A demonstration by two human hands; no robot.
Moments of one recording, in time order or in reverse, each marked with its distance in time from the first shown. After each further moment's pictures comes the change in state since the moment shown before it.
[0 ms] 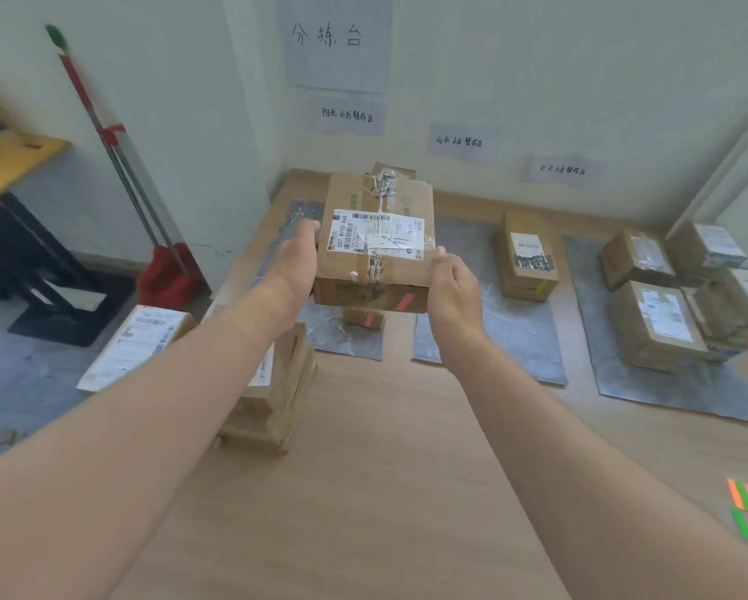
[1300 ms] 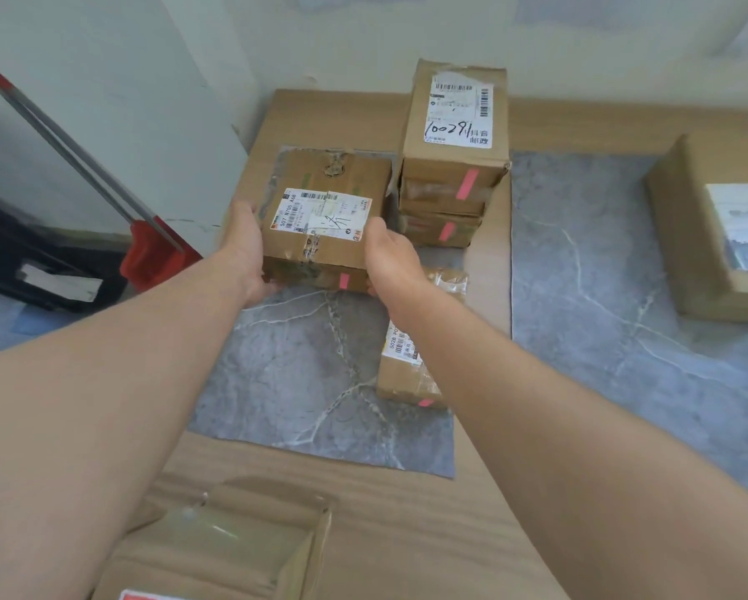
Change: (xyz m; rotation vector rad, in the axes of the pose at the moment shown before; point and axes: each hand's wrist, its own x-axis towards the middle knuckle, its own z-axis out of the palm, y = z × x) left_hand 0.374 -0.100 -0.004 -0.145 0.205 -0.456; right_hand 0.300 0.115 0.231 -0.098 -0.320 0.406
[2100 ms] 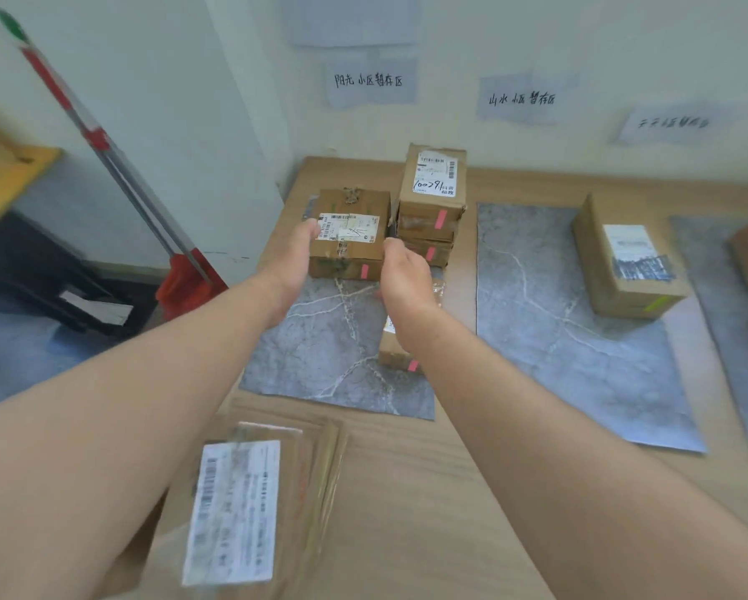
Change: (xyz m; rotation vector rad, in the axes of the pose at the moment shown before) left_hand -0.169 0.001 -0.041 0.344 -0.155 0.292; right_hand -0.183 -0.027 -0.022 0.180 0.080 -0.125
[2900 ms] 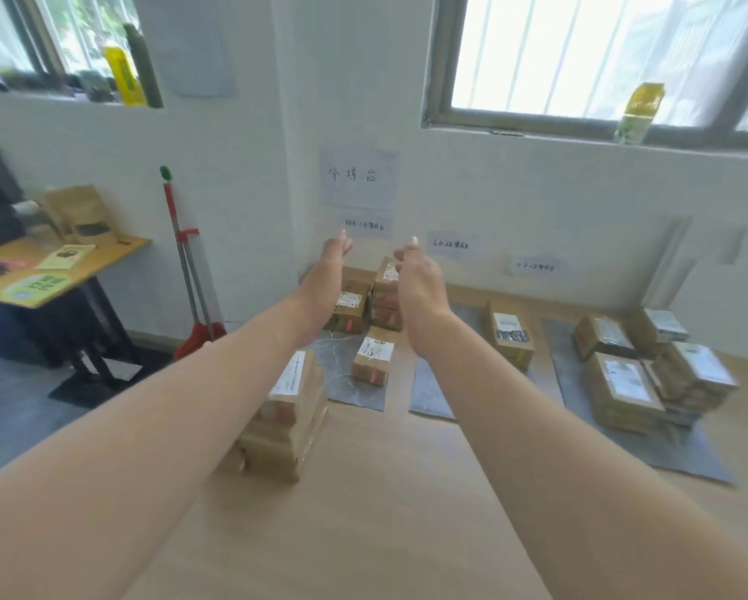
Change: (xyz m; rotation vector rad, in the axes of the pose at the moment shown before) left_hand -0.381 0.035 -0.013 -0.217 -0.109 0.436; right_hand -0.365 -0.067 -0.104 -0.014 0.046 -0.382
